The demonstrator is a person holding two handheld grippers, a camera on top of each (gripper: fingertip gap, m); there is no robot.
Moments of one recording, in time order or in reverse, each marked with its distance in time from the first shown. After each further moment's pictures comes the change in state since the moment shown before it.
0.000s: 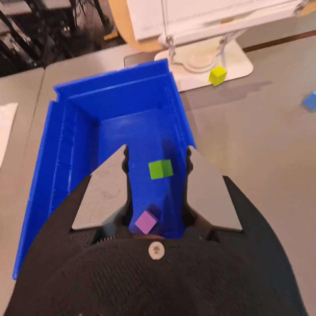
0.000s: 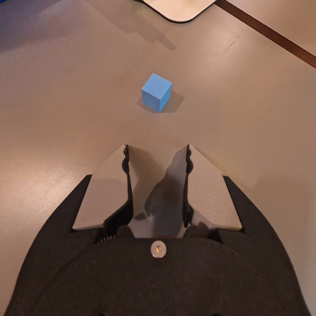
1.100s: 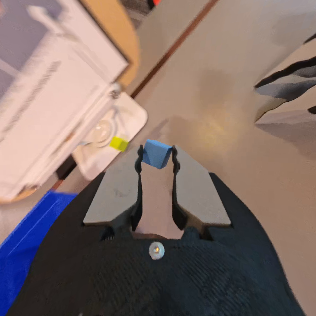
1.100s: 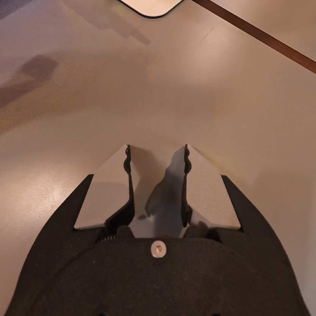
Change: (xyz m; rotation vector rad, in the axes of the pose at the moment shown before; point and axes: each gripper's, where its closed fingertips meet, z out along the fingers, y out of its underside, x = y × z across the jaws) left arm 0.209 -0.083 0.062 0.031 0.234 0.541; right arm 0.029 0.006 -0.007 -0.002 0.041 0.038
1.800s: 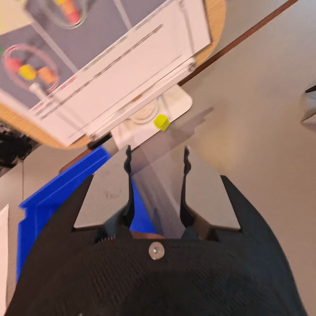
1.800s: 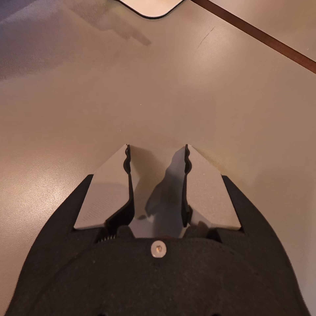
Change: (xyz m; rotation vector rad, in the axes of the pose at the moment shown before) left arm -0.075 0.035 -0.031 0.032 -0.081 -0.163; right arm 0.000 0.000 0.001 0.003 0.001 0.002
